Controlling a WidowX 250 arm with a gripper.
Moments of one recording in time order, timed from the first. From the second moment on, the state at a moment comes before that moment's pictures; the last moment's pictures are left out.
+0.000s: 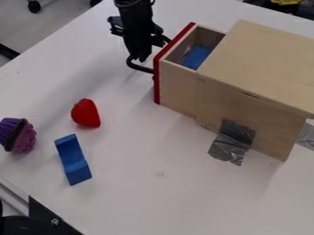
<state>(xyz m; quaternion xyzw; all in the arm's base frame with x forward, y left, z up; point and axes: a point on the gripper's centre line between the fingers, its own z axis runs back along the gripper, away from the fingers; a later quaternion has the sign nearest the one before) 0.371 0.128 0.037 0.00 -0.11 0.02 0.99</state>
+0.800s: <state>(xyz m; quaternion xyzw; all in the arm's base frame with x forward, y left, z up) 0.367 0.138 0.061 -0.01 -0.10 0.04 0.99</state>
